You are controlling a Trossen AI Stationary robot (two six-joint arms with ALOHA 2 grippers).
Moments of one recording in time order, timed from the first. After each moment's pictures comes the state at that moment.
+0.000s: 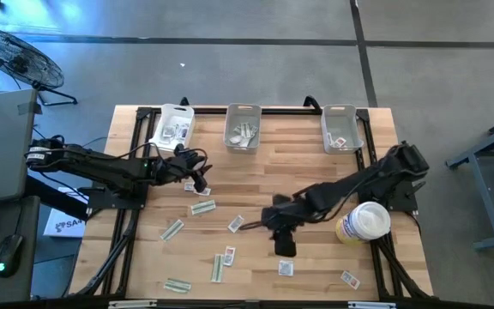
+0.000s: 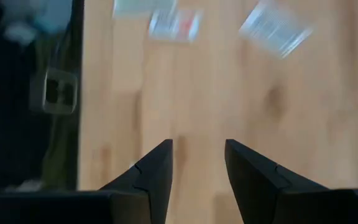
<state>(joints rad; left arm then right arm) 0.01 1.04 0.37 0.13 -0.51 -0.31 0.36 1.71 1.33 -0.62 -0.09 0.47</state>
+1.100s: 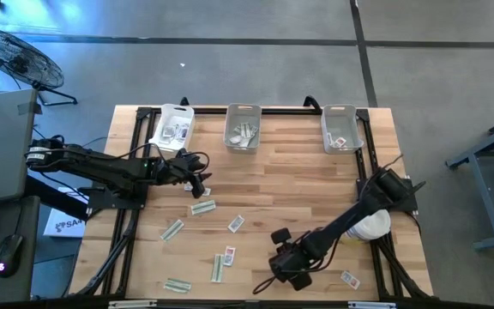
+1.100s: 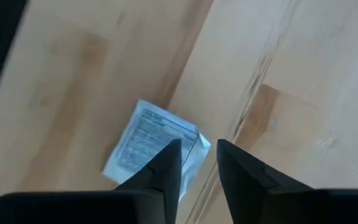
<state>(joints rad) 0.01 1.04 0.37 0.06 -0.36 -0.35 0.62 2.00 1.33 -0.57 0.05 0.22</state>
